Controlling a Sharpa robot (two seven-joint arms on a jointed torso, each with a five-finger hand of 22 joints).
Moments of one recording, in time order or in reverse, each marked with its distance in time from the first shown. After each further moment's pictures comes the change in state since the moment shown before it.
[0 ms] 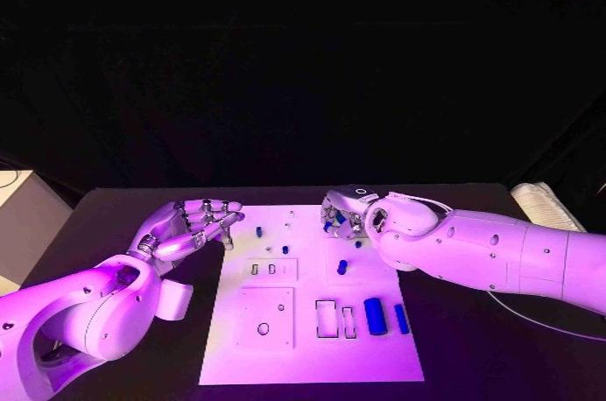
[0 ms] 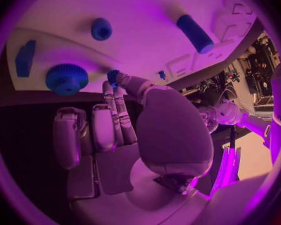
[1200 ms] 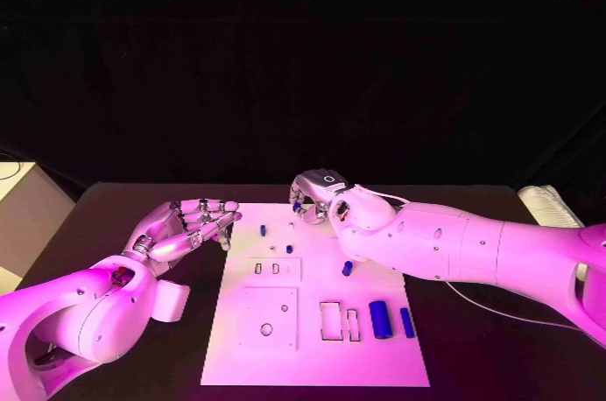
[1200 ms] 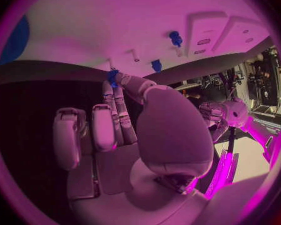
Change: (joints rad) left arm 0.014 -0.001 0.000 0.006 0.009 0.005 -0.002; left_hand 0.000 0.000 0.003 -0.003 0.000 0.000 0.000 0.000 0.000 0.000 0.000 0.000 0.000 -0.004 -0.004 0.000 0.000 0.000 0.000 0.000 0.002 0.002; right arm 0.009 0.200 0.010 -0.169 -0.043 -0.147 -0.038; right_hand 0.000 0.000 0.003 -0.003 0.010 0.006 0.001 0.006 0.008 0.003 0.003 -0.010 0.000 0.000 0.000 0.004 0.002 -0.004 0.003 -0.003 0.008 0.000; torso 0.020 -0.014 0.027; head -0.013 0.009
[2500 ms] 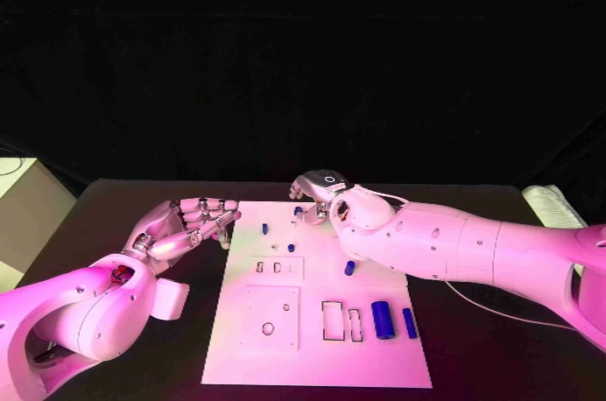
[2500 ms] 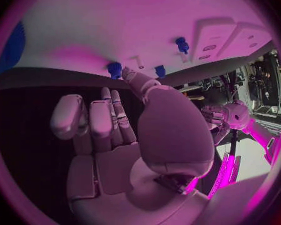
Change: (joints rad) left arm 0.005 -0.003 0.000 -0.002 0.003 0.002 -0.004; left_hand 0.000 0.000 0.000 0.000 0.000 0.000 0.000 0.000 0.002 0.000 0.000 0.000 0.001 0.000 0.000 0.004 0.000 0.000 -0.003 0.003 0.005 0.002; right arm -0.002 0.015 0.000 -0.031 -0.002 0.016 -0.002; right_hand 0.001 -0.024 -0.239 0.031 -0.007 -0.135 0.013 -0.083 -0.011 -0.266 0.033 0.008 -0.028 -0.018 0.029 -0.103 -0.180 0.057 -0.111 0.028 -0.259 -0.227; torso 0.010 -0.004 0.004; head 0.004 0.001
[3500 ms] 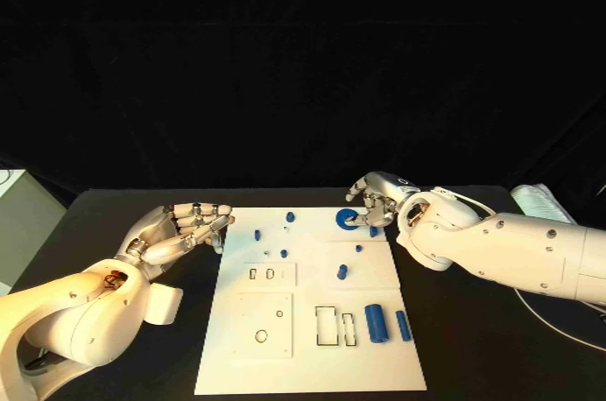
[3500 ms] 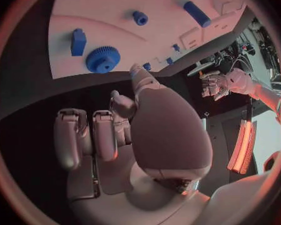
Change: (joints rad) left arm 0.001 -0.010 0.000 -0.012 0.004 0.002 -0.005; left_hand 0.000 0.000 0.000 0.000 0.000 0.000 0.000 0.000 0.000 -0.004 -0.004 0.000 0.000 -0.004 0.004 0.000 0.000 0.000 -0.004 -0.004 0.000 0.002; right arm 0.024 -0.399 0.016 0.326 0.250 -0.007 -0.025; right_hand 0.102 -0.023 -0.283 0.248 0.057 -0.073 0.002 0.037 0.028 0.477 -0.057 0.973 0.918 0.020 -0.048 0.240 0.317 -0.058 0.111 -0.042 0.279 0.227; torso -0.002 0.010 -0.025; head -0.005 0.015
